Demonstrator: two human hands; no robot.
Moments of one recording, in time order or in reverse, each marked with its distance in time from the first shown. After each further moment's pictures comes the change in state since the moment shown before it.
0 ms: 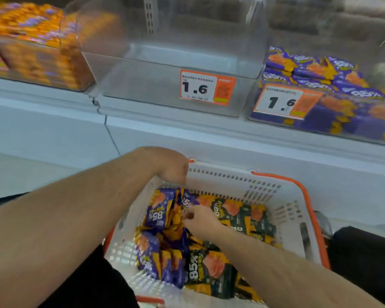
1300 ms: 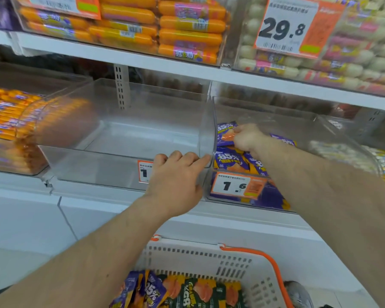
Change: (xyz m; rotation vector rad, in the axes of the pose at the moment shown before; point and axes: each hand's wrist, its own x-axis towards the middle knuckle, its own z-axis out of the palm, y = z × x) left_hand 0.021 0.051 -0.100 0.107 1.198 0.060; right_hand -0.014 -0.073 -0.392 0.173 0.747 0.015
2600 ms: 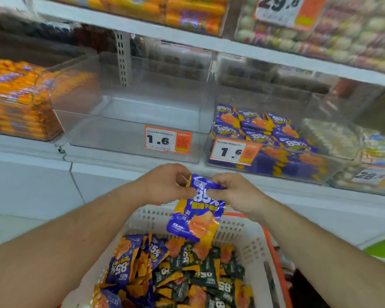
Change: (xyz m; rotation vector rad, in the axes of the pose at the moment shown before) left_hand -0.068 -0.005 -0.005 -0.950 -0.574 -0.322; right_hand -0.193 0.068 0.061 0.209 -0.416 -0.184
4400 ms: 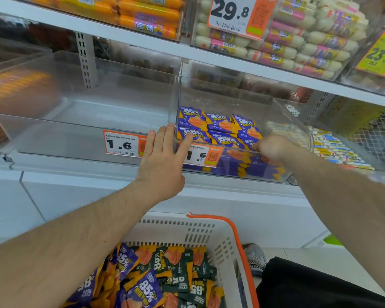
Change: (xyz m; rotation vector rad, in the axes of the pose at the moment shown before) left_hand 0.051 0.047 0.046 0.976 0.592 0.263; right_hand 0.021 0.015 -0.186 -0.871 0.378 0.354
